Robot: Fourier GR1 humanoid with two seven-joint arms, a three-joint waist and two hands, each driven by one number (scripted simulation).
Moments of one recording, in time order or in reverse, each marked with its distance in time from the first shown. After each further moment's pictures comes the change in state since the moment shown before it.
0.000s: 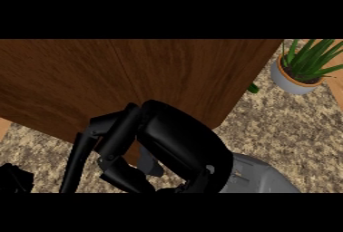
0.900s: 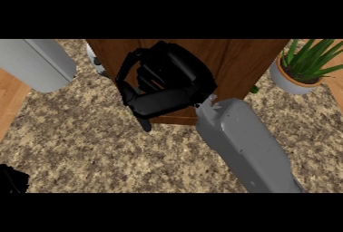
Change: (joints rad) left arm 0.005 -0.070 0.086 0.012 -0.050 -0.094 0.045; right arm -0.089 -0.003 -0.179 0.466 -0.053 0.125 -0.198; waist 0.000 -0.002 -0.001
